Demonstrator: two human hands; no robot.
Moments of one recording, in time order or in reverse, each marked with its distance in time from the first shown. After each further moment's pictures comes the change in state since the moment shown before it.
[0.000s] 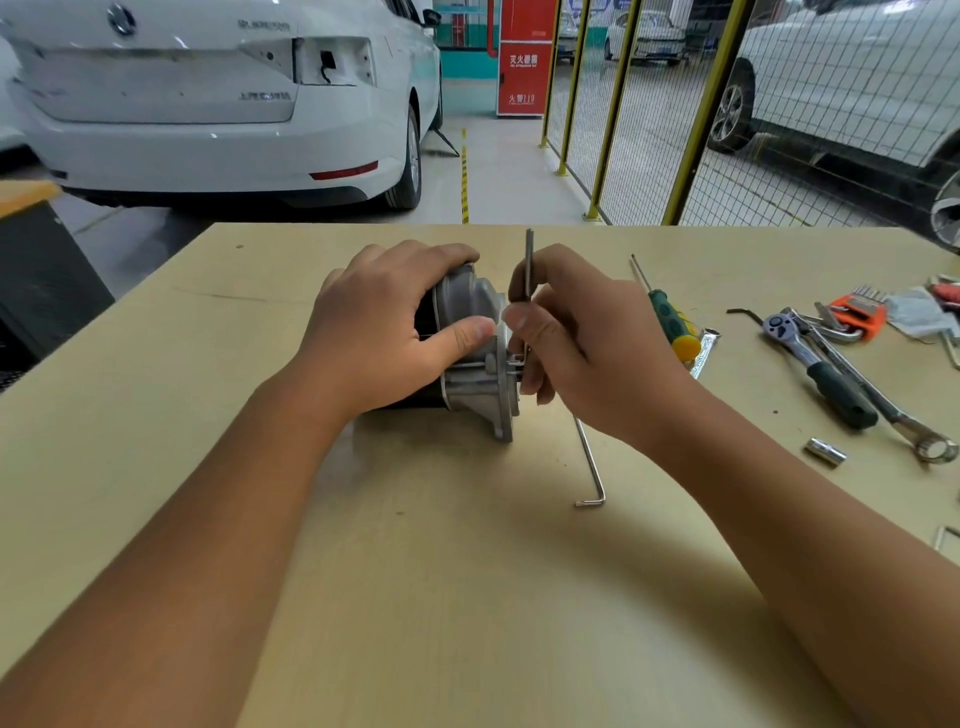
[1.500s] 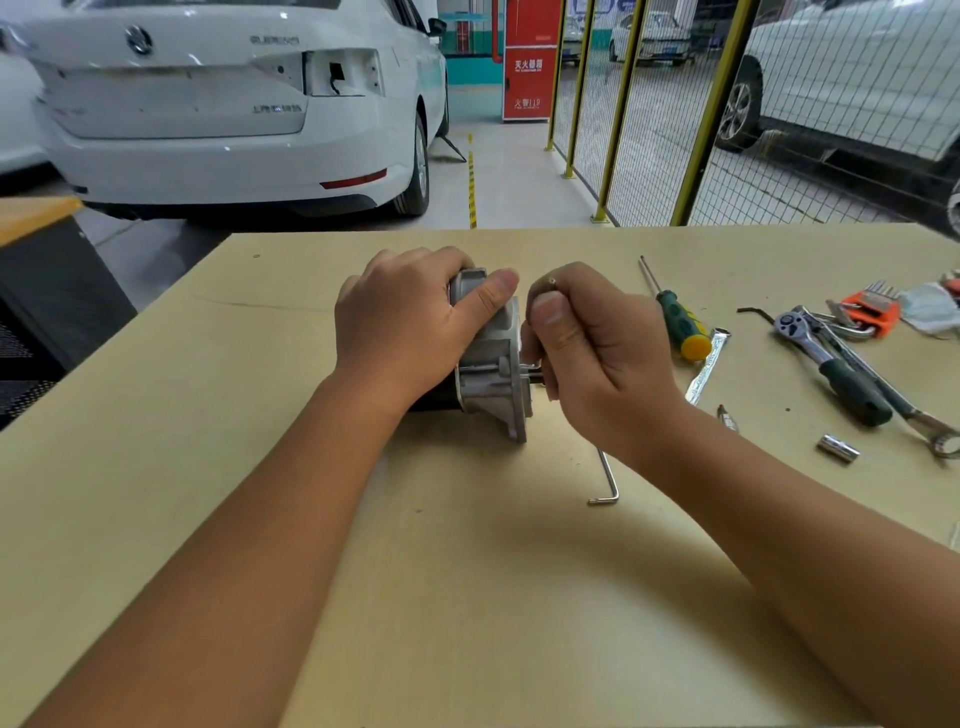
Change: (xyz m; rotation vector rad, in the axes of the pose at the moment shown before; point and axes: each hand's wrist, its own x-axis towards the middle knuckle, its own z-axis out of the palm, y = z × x) left_hand 0.011 0.017 0.011 0.073 0.199 -0.128; right_hand -0.006 -0.001 0.019 0.154 0.235 -0.221
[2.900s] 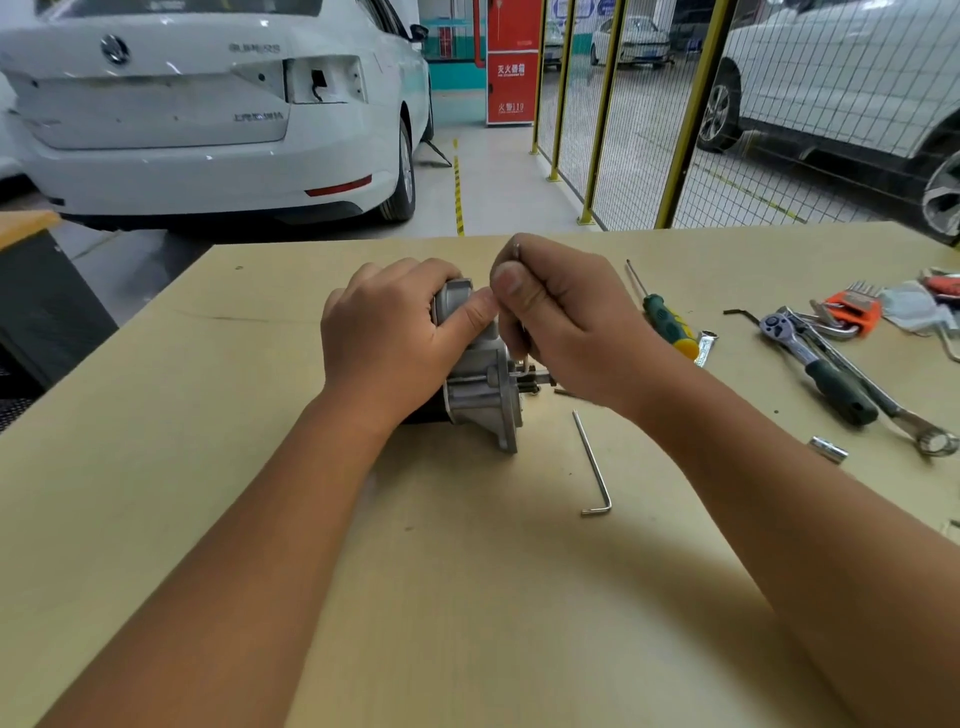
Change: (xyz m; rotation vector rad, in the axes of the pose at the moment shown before) left_hand -0.002 -0.005 0.007 -0.028 0.052 0.049; right_hand 0.036 0.002 -0.010 0.003 -0.235 0.176
